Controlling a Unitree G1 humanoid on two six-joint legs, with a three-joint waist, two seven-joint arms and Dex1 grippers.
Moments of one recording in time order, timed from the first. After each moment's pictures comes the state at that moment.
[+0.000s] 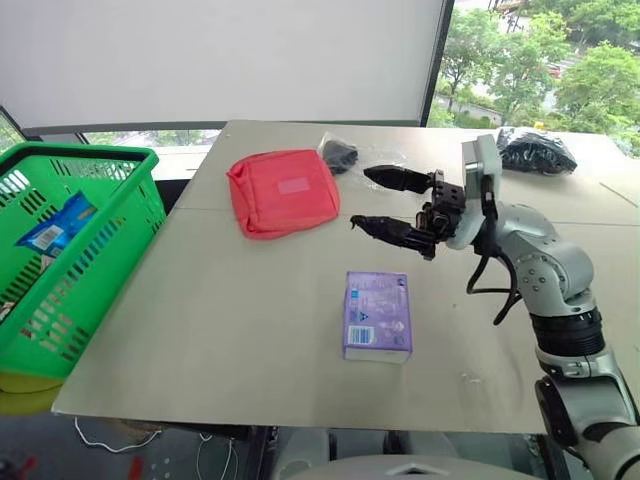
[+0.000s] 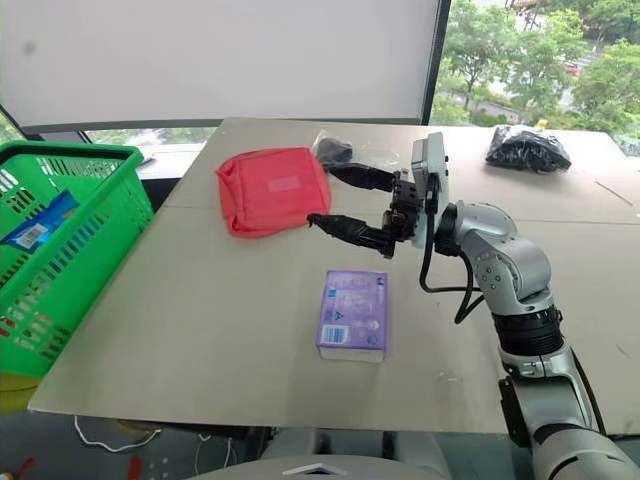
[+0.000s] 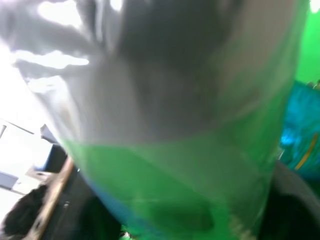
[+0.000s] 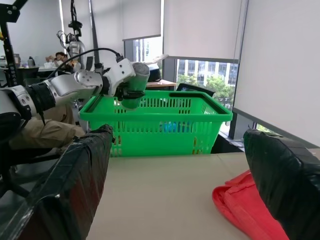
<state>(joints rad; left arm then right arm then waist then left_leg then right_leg) -0.15 1.10 0.54 0.53 0.01 0.08 -0.32 -0.60 -0.37 0.06 -0.18 0.71 0.49 0.98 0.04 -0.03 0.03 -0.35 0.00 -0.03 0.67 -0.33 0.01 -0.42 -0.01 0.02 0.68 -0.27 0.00</state>
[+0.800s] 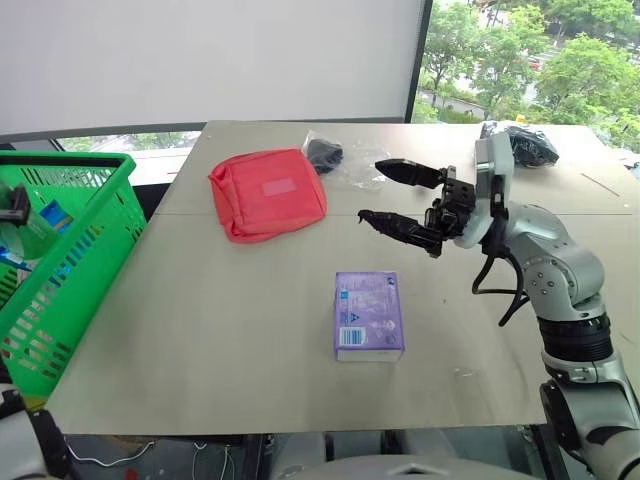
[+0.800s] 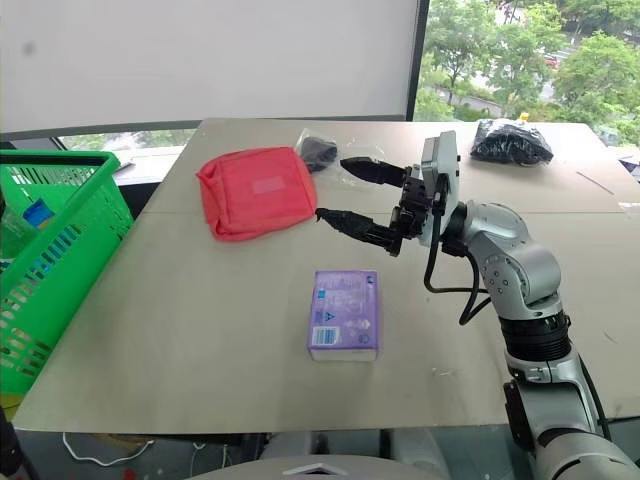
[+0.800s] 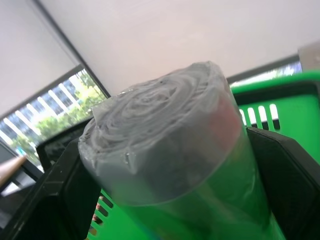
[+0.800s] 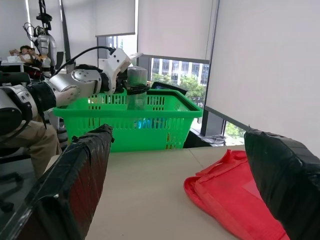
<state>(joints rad) -0.39 1.00 0.59 0.64 -0.19 0.06 -0.29 -0.57 -0.39 0.03 -0.22 0.69 0.47 0.95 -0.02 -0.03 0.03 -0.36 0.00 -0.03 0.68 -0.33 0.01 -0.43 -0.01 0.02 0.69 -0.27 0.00</state>
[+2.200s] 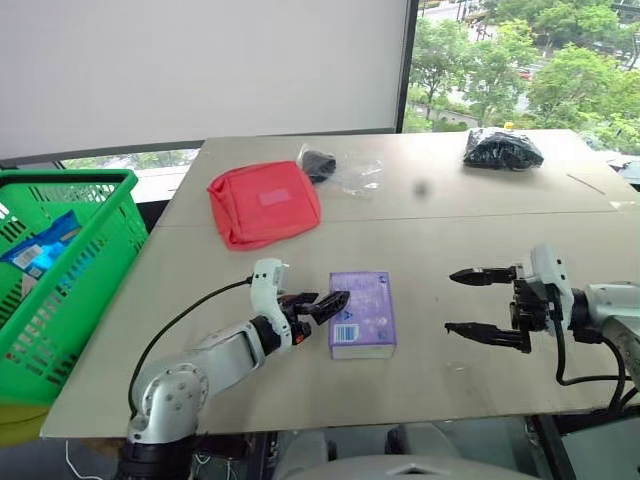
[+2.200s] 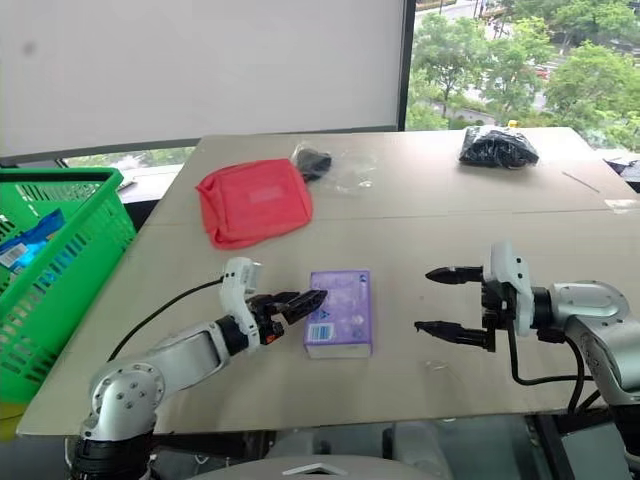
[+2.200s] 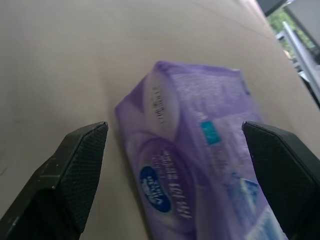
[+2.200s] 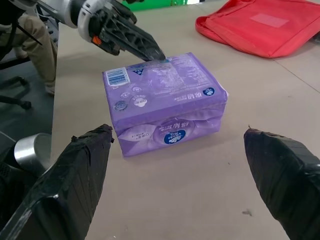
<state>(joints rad) 0.01 0.34 0.11 -0.49 -1.13 1.06 0.08 -0.05 -0.83 -0.08 -0.29 0.60 0.38 1.21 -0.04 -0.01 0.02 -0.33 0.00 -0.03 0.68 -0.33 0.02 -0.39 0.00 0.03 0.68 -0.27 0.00</state>
